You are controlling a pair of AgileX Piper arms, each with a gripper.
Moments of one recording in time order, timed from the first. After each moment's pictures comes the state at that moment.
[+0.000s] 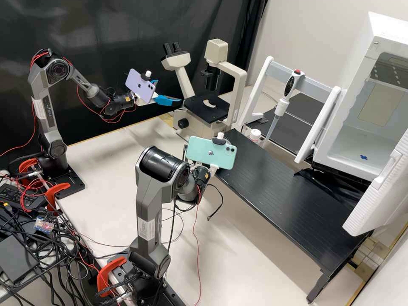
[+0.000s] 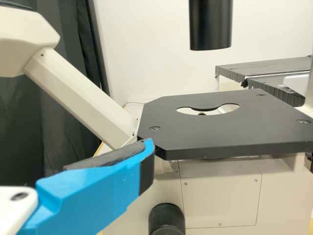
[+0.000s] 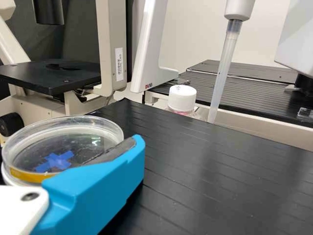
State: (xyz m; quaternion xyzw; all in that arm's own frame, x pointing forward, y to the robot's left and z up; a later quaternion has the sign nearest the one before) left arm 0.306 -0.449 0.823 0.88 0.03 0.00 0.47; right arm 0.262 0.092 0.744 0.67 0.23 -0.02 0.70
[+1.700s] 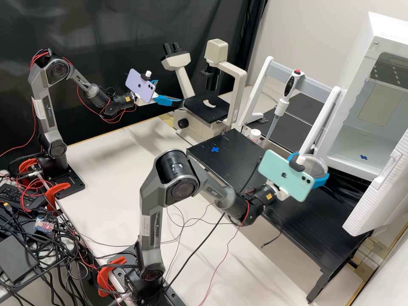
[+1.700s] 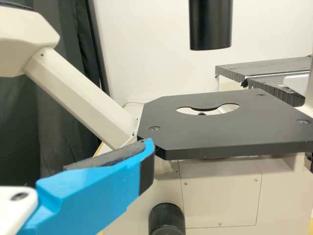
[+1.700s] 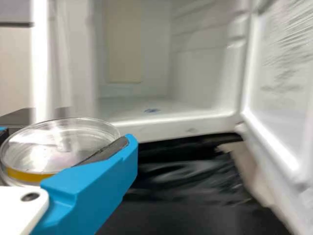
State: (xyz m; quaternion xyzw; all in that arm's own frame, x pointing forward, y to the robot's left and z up) left arm 0.306 -0.449 0.823 0.88 0.03 0.00 0.47; right arm 0.330 -0.018 0.935 0.70 -0.06 0.06 0.71
